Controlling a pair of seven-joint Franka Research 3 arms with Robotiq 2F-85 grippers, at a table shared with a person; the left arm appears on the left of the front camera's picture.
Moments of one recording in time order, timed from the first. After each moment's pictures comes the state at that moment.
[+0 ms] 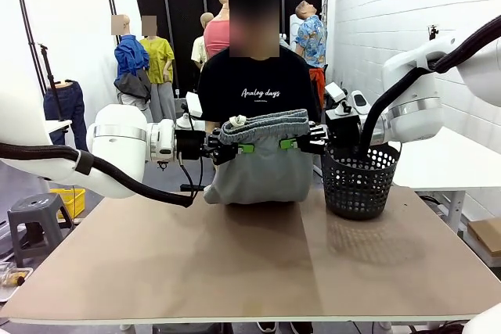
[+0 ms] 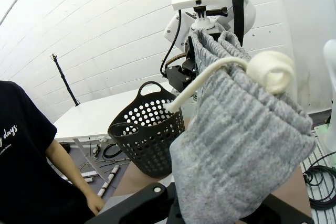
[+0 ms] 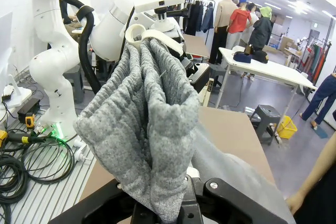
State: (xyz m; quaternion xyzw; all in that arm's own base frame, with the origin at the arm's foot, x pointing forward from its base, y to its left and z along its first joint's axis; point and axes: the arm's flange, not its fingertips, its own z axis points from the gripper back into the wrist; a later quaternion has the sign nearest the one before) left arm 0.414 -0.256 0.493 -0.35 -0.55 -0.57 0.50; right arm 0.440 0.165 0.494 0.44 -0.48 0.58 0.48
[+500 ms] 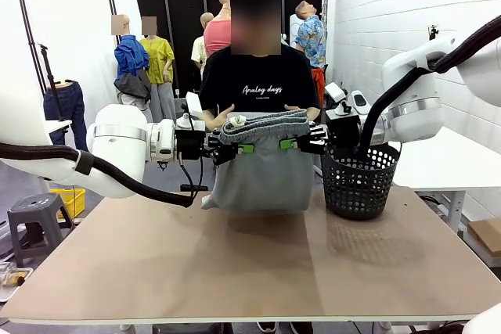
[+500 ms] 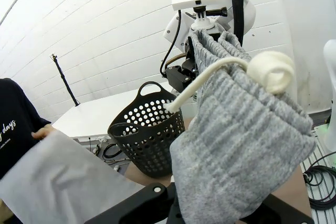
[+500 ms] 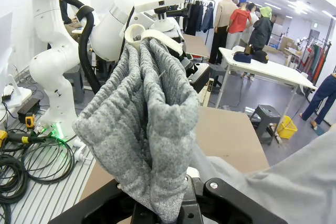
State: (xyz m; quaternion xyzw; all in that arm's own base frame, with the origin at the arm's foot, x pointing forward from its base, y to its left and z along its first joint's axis) left arm 0.414 -0.256 0.493 -0.35 -0.55 -0.57 0.50; right arm 0.440 0.165 0.494 0.44 -0.48 0.58 0.48
